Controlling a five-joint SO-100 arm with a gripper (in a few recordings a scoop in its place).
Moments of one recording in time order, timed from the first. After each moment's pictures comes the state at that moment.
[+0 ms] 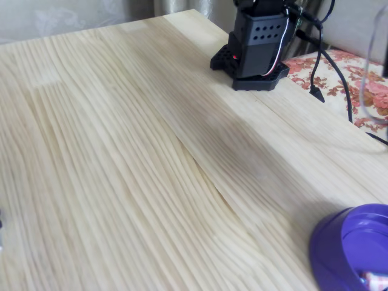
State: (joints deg) arm -69.3 86.2 87.4 56.7 -28.8
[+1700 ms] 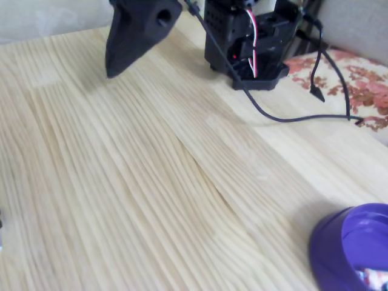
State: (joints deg) arm 5.5 161.5 159.7 43.4 2.5
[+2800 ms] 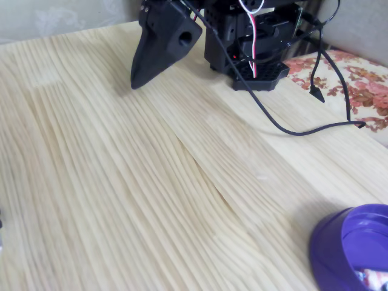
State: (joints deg) arm 4.7 188.3 175.3 54.8 6.0
